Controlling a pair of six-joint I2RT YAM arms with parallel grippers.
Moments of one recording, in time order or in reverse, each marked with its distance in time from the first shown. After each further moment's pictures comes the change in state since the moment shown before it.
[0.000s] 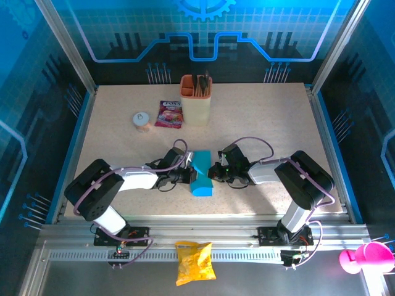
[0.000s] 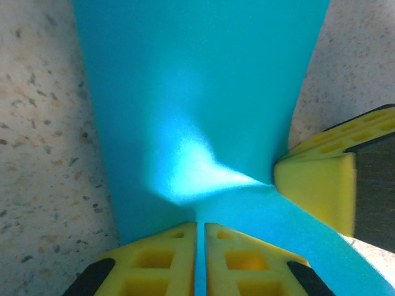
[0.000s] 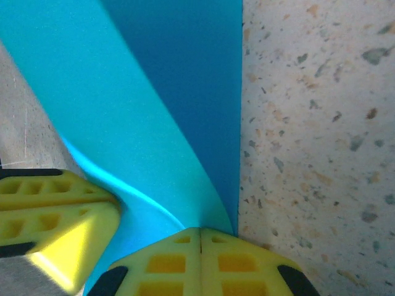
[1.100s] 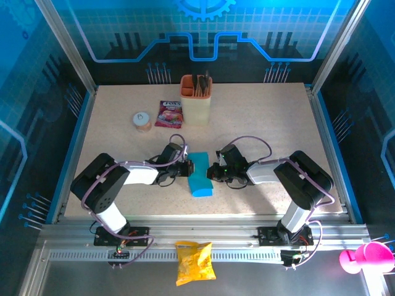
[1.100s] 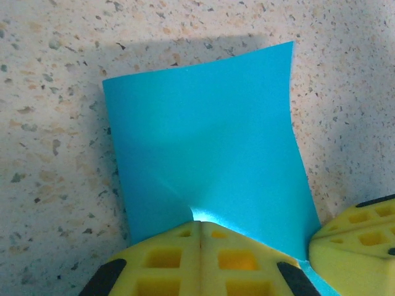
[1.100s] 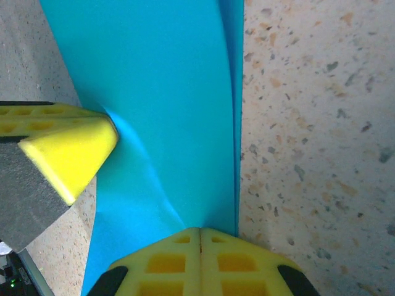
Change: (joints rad) left arm 0.075 0.090 0.018 0.105 -0.024 -0.002; right arm 0.023 0.005 0.014 -0.009 0.033 -0.040
